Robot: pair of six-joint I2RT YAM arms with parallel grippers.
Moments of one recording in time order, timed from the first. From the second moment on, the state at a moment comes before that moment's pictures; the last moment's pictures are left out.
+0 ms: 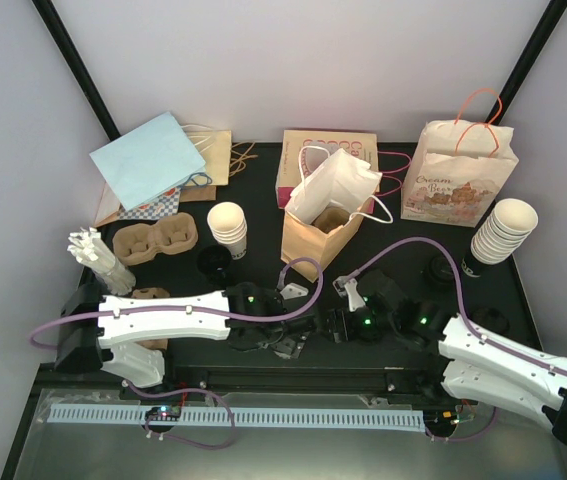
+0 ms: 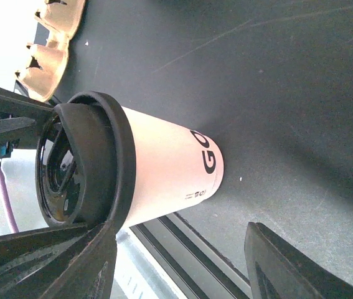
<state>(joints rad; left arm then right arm) -1.37 1.42 1.13 -1.02 -0.22 -0.94 0.94 0.85 0.48 -0.40 -0.35 0.76</state>
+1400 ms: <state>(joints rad) -1.38 1.34 1.03 -0.93 -0.23 -0.85 0.93 0.92 0.41 -0.15 -0.50 0.86</state>
